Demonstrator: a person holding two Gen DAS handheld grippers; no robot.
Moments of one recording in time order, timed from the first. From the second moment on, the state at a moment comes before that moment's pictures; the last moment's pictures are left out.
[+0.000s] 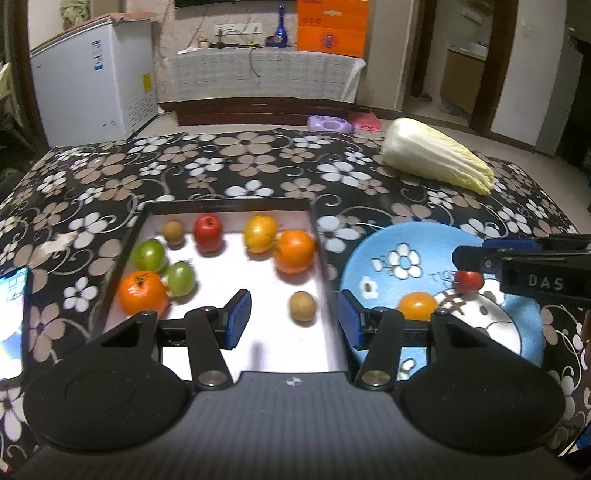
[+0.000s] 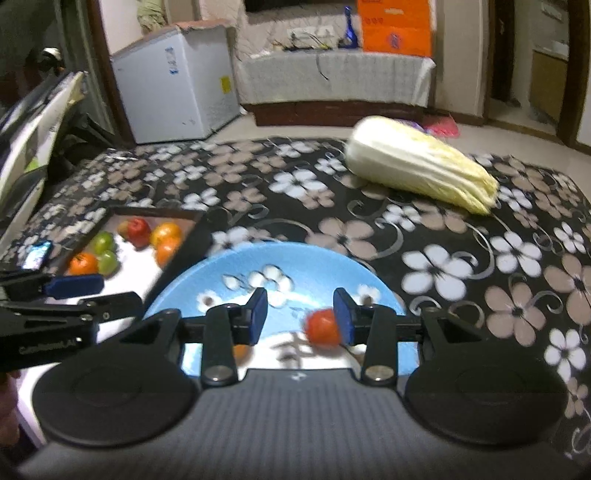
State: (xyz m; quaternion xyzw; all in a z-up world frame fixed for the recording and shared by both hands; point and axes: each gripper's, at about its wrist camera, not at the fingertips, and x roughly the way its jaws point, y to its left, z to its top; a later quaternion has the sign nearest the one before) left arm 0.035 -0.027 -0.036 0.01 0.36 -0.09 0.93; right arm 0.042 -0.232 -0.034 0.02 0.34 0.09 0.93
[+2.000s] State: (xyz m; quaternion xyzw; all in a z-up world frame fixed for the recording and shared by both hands) left arm 0.027 0.091 -0.035 -0.04 0.39 -0.01 0.92; right arm 0.130 -0.042 -0.069 0.00 0.40 0.26 0.88
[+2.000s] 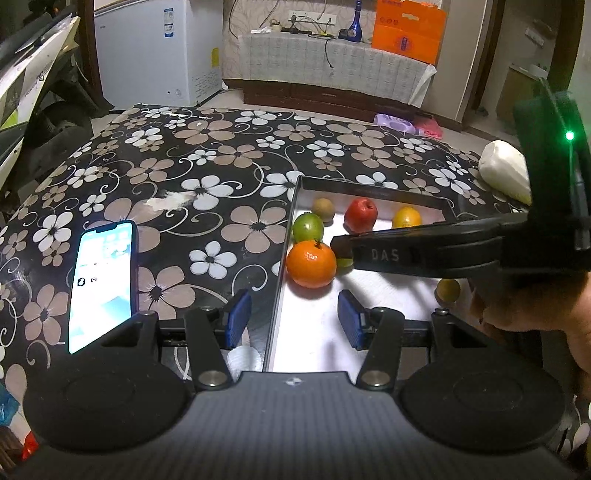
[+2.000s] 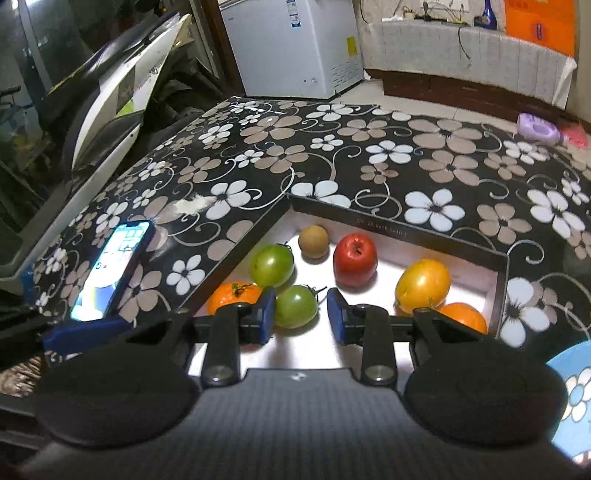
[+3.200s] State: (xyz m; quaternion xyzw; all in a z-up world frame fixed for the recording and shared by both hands) left arm 0.027 0.085 -0.032 -0.03 0.38 -0.04 0.92; right arm 0.100 -0.059 -0.059 -0.09 0.38 0.27 0.88
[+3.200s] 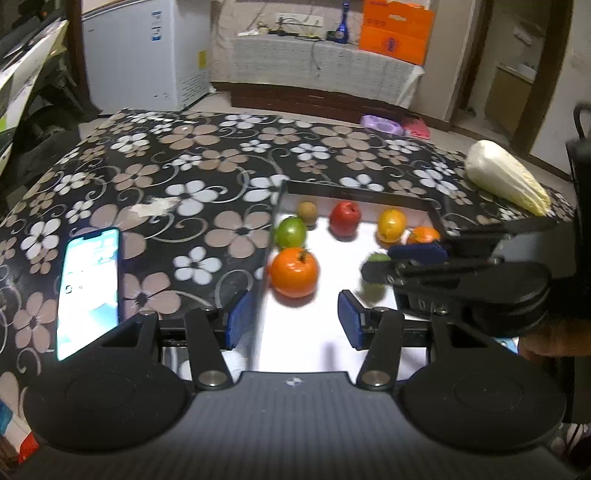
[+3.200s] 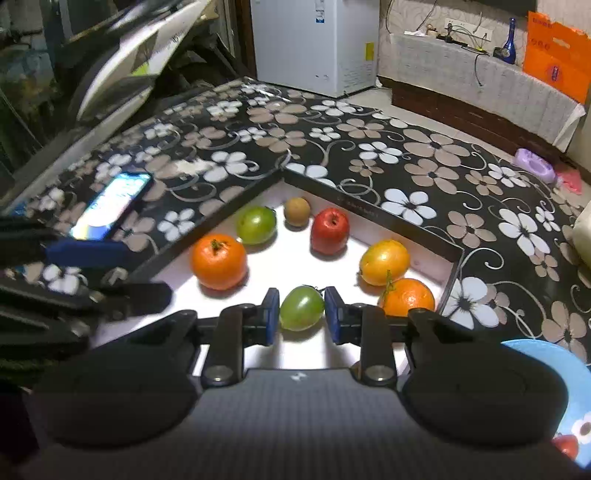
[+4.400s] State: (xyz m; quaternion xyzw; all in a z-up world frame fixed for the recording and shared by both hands) left arm 0.079 -0.003 -0.070 -0.01 0.41 -0.15 0.90; right arm 0.090 -0.142 -0.009 0.02 0.32 0.23 0.92
